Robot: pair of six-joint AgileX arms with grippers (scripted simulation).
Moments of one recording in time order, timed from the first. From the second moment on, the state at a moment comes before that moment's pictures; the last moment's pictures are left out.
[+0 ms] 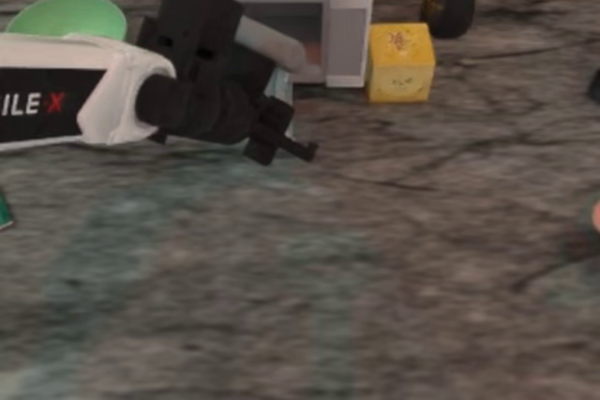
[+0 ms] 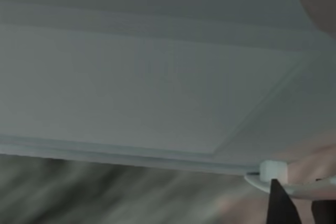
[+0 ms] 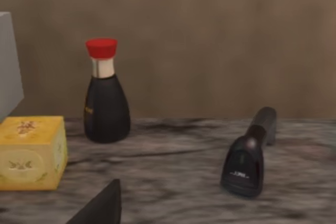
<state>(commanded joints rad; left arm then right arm) -0.48 1.88 1.16 -0.14 0.14 0.13 0.00 0.00 0.00 0.00 0.00 0.00</state>
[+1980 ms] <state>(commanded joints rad) -0.45 1.86 1.14 -0.15 0.19 0.18 0.00 0.00 0.00 0.00 0.00 0.00</state>
